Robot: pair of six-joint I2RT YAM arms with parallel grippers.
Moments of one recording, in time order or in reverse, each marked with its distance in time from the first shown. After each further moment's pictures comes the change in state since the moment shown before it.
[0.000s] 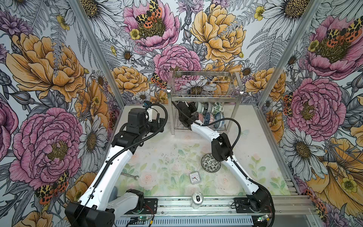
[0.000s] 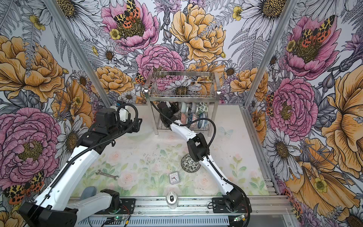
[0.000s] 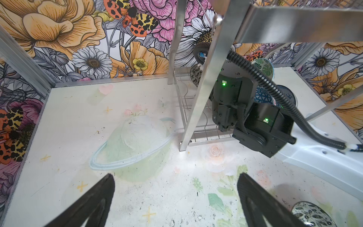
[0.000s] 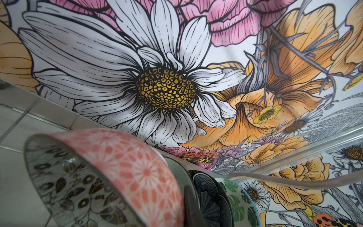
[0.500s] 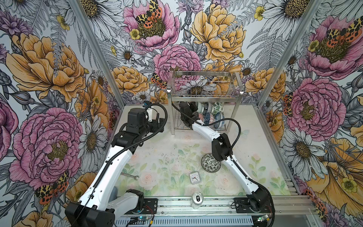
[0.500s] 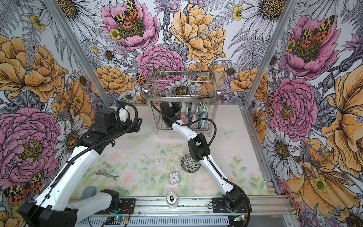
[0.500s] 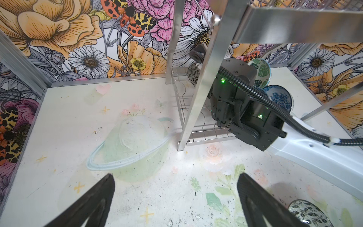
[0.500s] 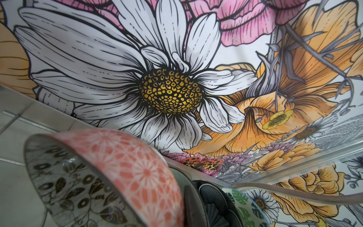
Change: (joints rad) left arm 0.006 0.000 0.000 0.000 0.016 -0.003; right arm -0.028 0.041 0.044 0.015 -0.056 -0.020
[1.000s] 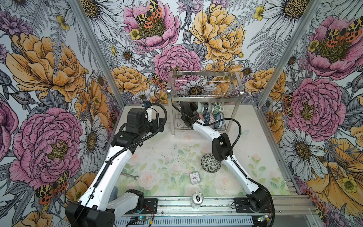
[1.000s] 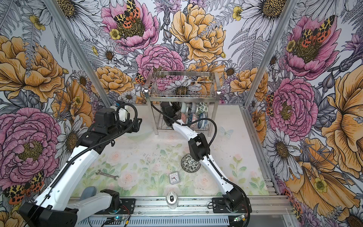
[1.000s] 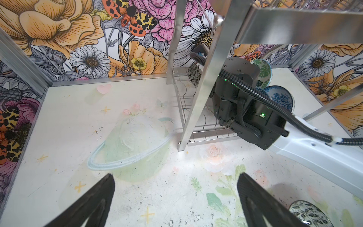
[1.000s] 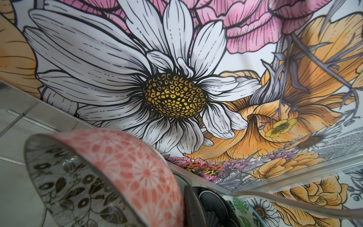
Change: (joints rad) left arm 0.006 0.000 0.000 0.000 0.003 0.000; right arm 0.003 0.000 0.003 0.004 -0.042 -0.041
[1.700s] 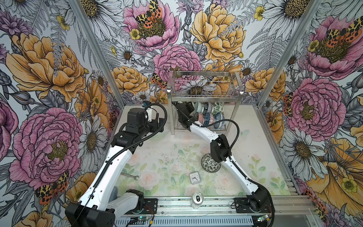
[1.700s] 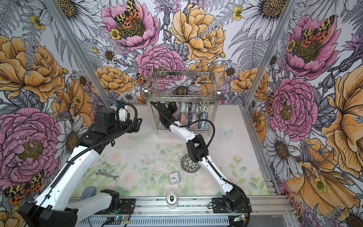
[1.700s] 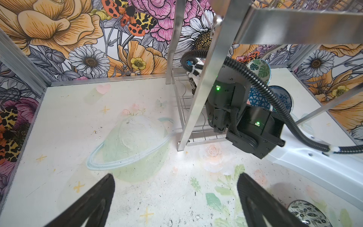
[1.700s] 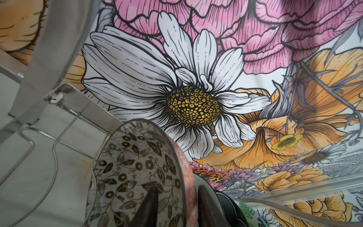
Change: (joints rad) left arm 0.000 0.000 0.000 0.000 0.004 -0.003; right arm 0.035 0.000 0.000 -0.017 -0.031 -0.026
